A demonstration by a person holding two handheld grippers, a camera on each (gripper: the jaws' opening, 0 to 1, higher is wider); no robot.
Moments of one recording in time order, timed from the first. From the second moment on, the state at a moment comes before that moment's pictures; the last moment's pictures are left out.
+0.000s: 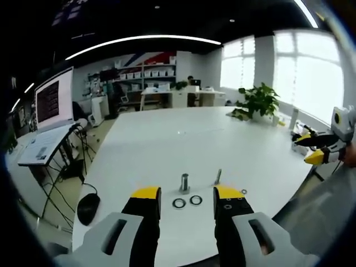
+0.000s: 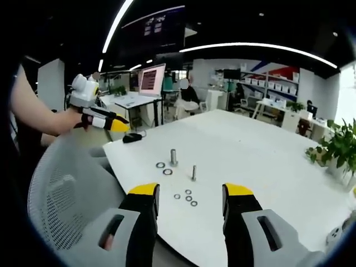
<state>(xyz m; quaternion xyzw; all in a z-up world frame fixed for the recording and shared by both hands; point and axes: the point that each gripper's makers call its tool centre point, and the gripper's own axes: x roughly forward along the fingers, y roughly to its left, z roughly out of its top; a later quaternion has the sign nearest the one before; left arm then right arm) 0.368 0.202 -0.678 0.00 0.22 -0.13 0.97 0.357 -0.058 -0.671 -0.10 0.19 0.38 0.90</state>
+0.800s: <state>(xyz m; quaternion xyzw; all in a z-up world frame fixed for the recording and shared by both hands) 0.372 0.200 -0.683 -0.05 0.24 -0.13 0.96 0.358 -0.059 -0.671 -0.09 0.19 0.39 0.90</state>
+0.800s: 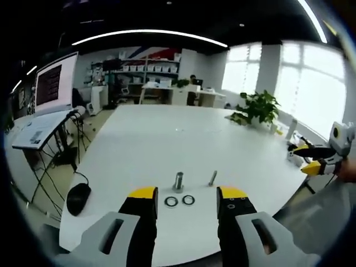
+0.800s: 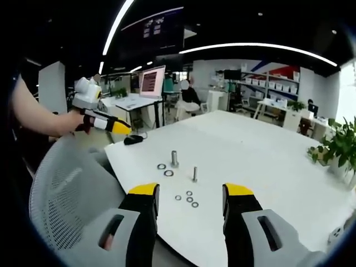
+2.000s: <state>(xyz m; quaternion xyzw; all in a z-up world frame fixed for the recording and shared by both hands) 0.364 0.177 -0.692 -0.10 0.27 -0.19 0.94 0.353 -0.055 -0.699 -0.14 0.25 0.39 0.88</state>
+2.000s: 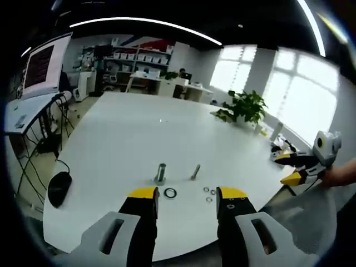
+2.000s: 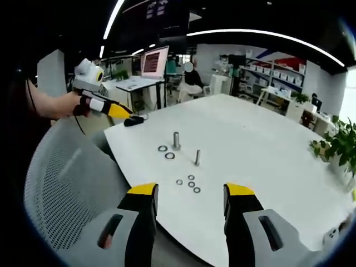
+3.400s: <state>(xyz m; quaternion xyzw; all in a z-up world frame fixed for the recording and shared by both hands) 0.421 0.185 -0.767 0.00 0.42 -0.24 0.87 0.363 -0.072 -0.688 -0.10 0.23 0.36 0.90</state>
